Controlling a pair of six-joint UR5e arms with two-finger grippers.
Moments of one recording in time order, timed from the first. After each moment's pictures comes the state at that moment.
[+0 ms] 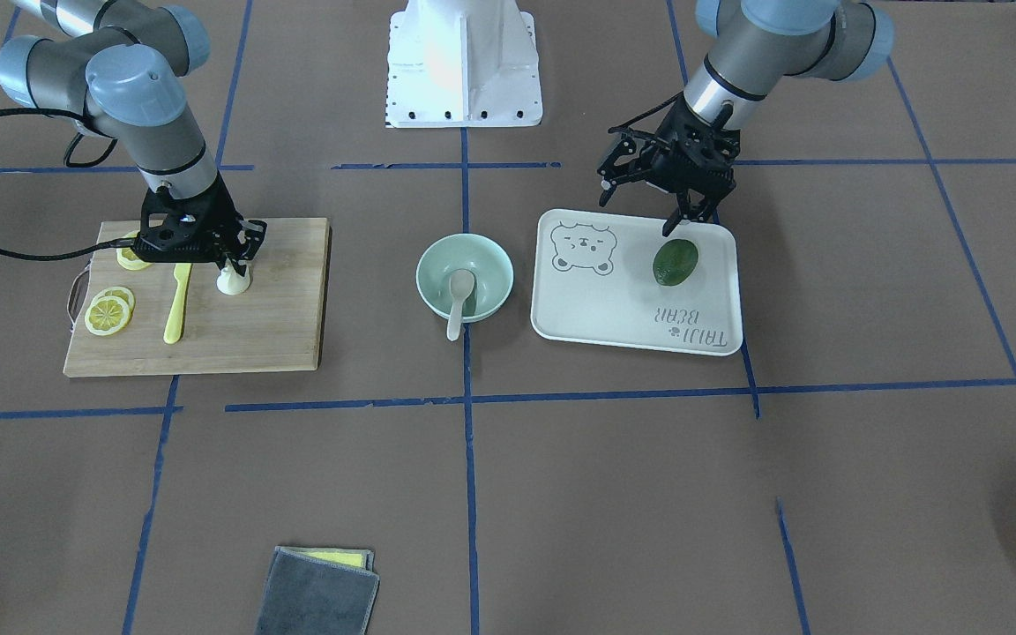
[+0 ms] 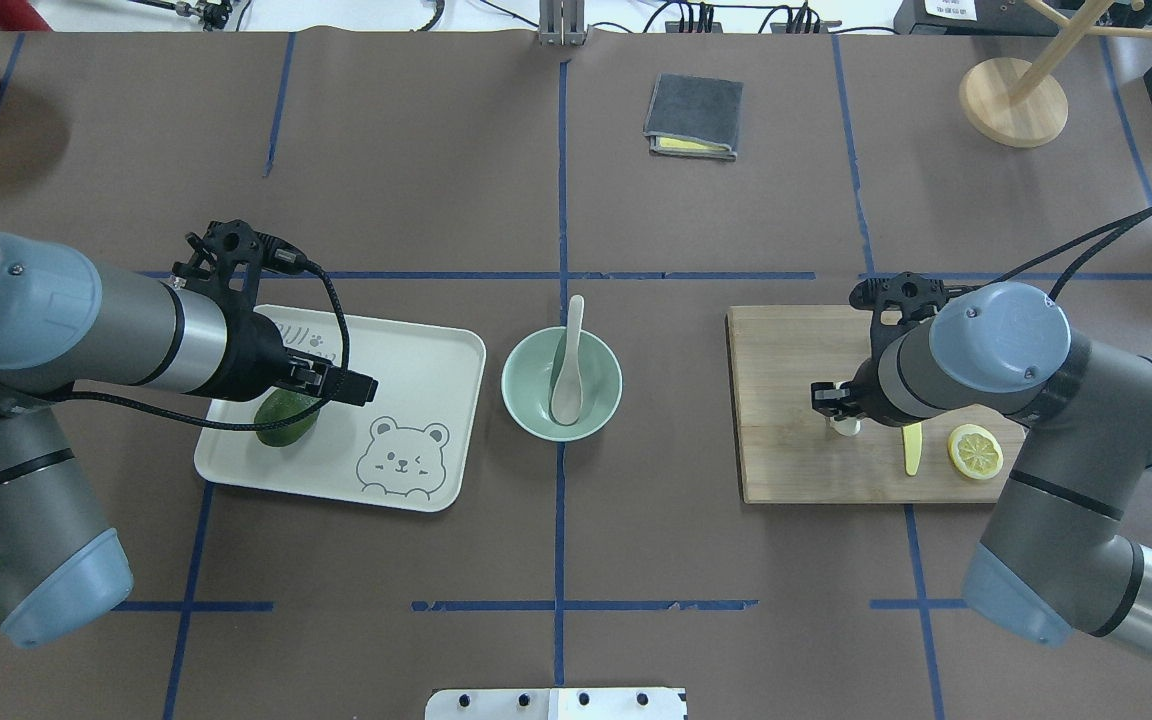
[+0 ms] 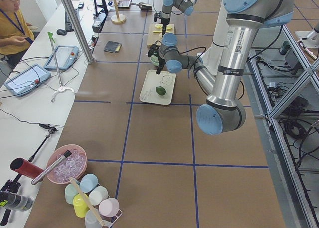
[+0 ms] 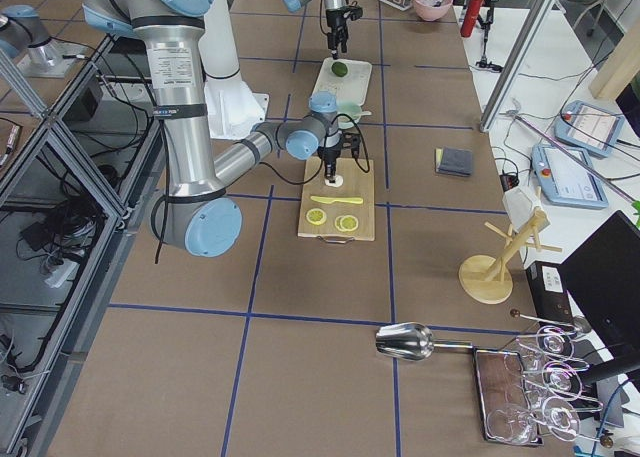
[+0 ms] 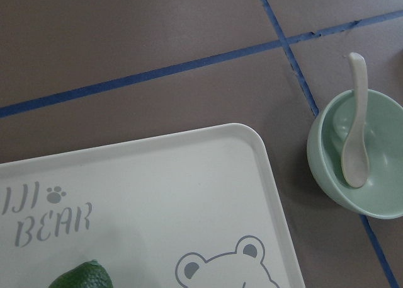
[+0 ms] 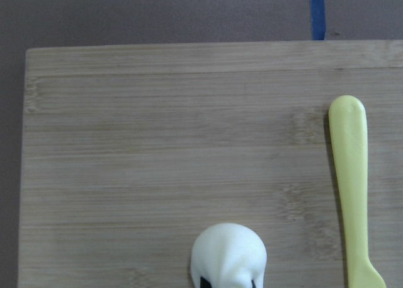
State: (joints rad) left arm -0.62 -1.82 -1.98 -2.01 -1.94 -0.92; right arm 0.58 -1.41 1.90 -1.34 1.84 1.18
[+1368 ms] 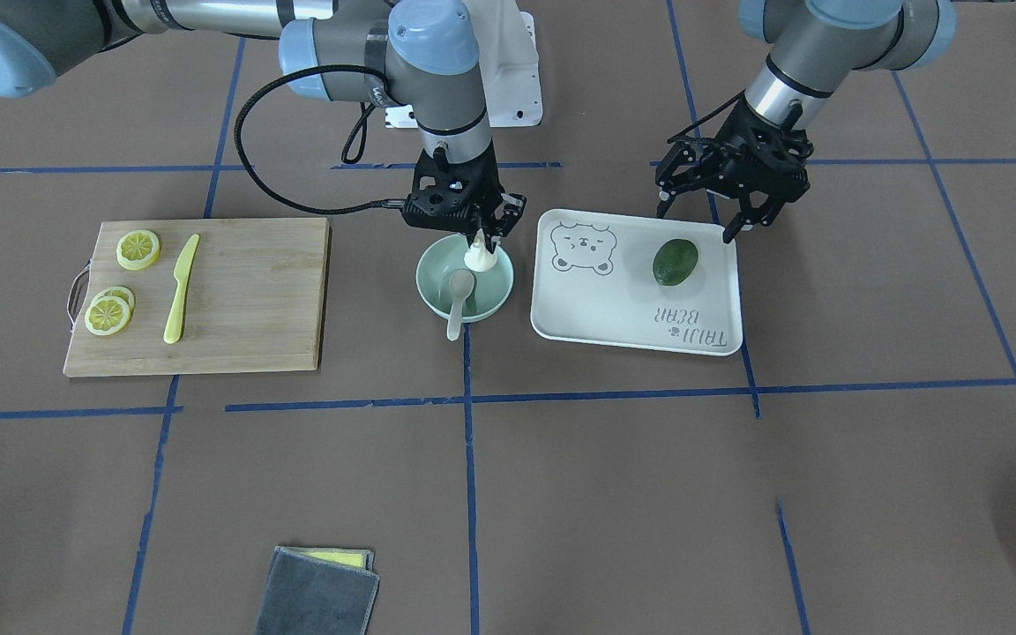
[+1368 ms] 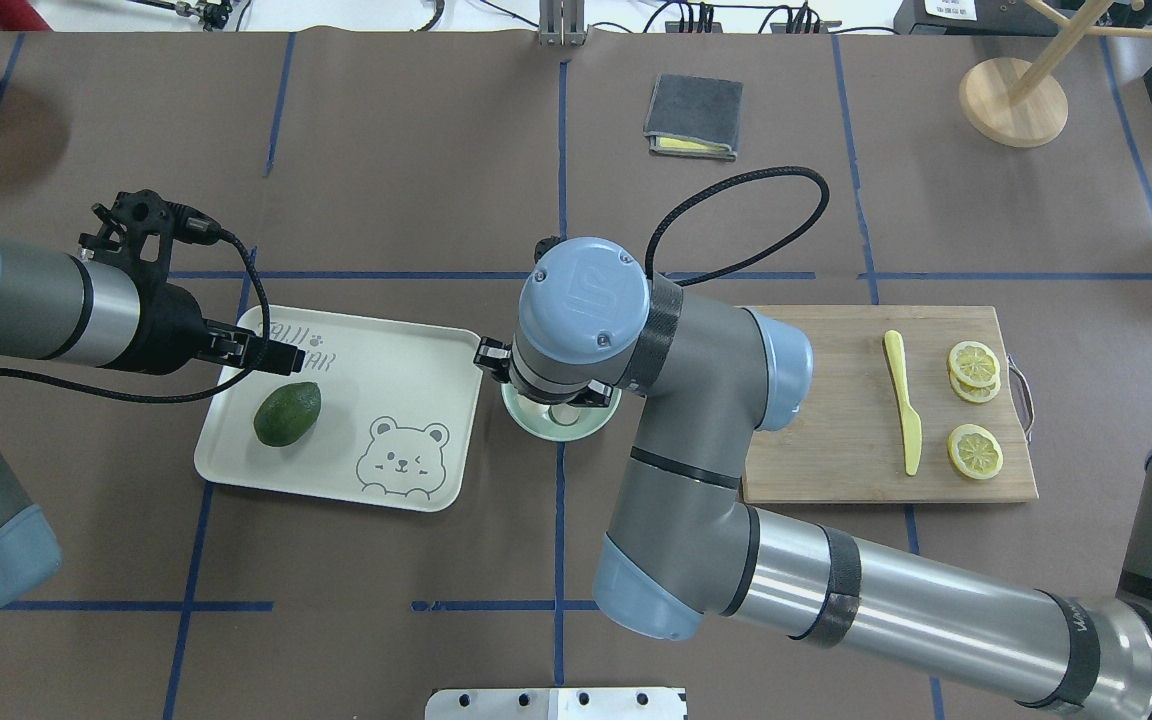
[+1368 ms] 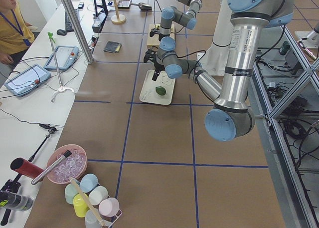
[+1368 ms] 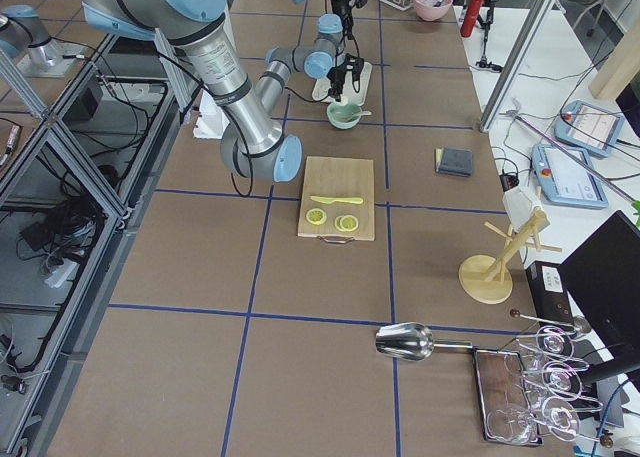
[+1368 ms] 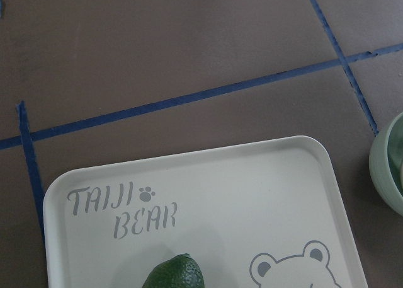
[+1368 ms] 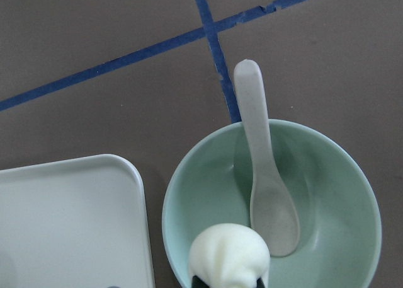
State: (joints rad) left arm -0.70 -1.72 -2.02 -2.01 -1.95 -0.89; right arm 0.44 -0.77 1.61 -1.50 1.77 1.60
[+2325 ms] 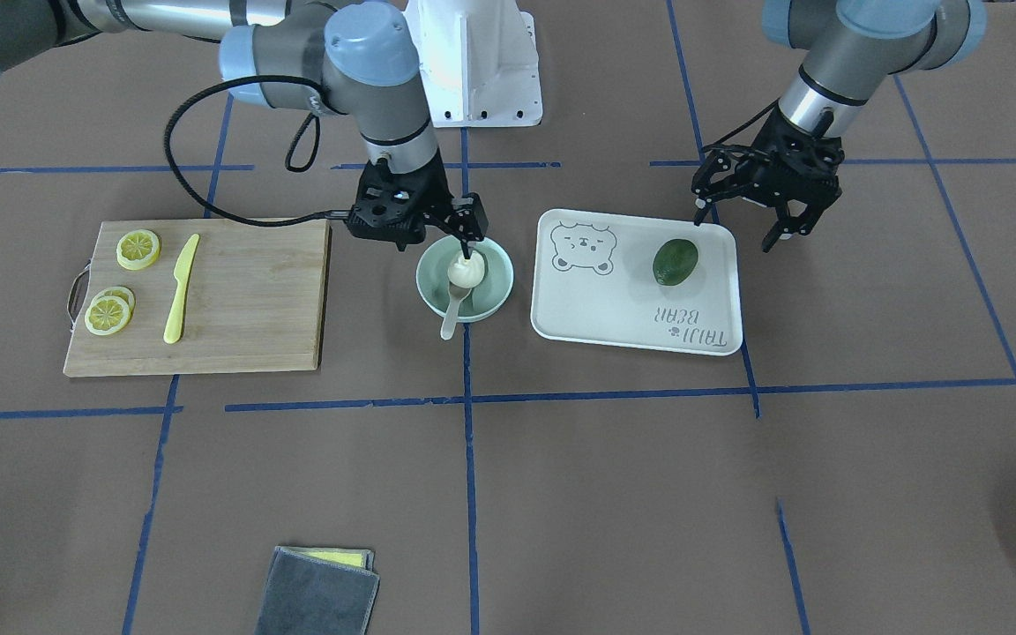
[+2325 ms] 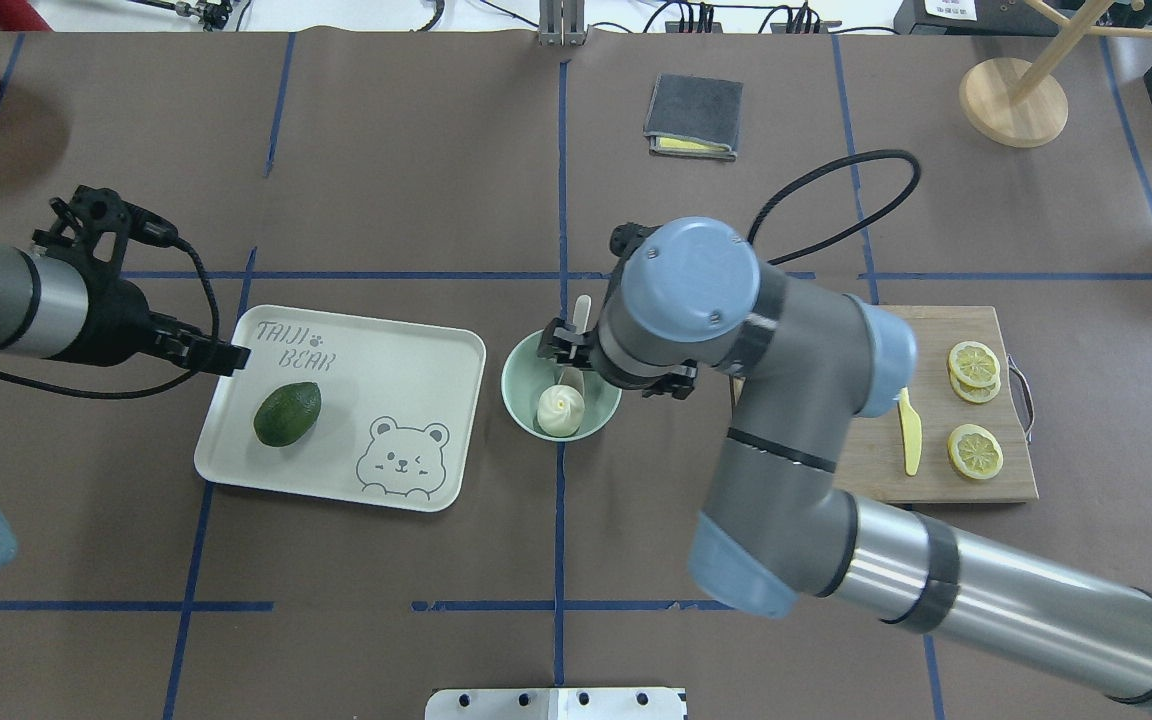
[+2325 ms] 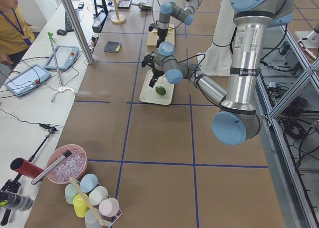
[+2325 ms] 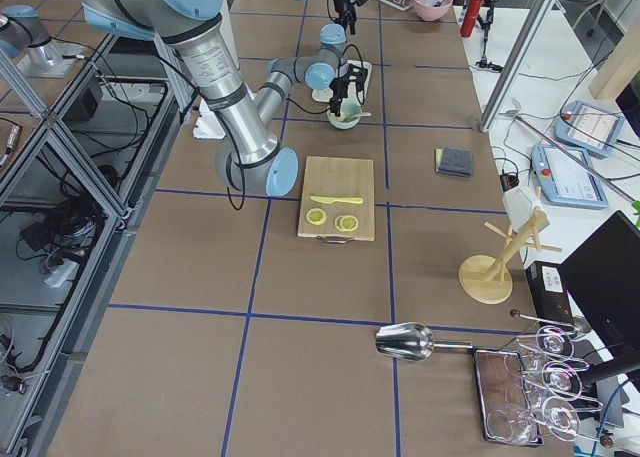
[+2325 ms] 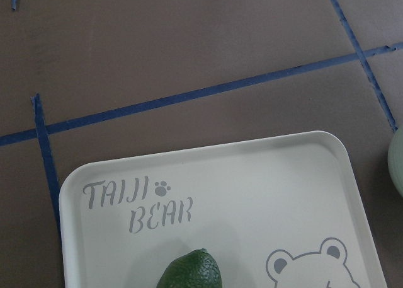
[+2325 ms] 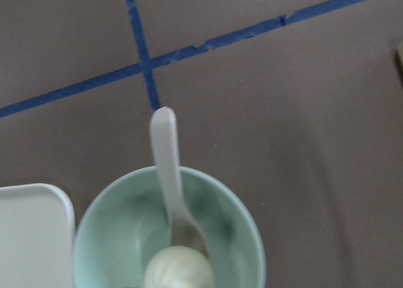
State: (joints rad) left arm -0.79 -1.63 -2.02 -2.01 -1.95 -0.65; right arm 0.52 -0.96 1.77 -1.50 1.85 1.49
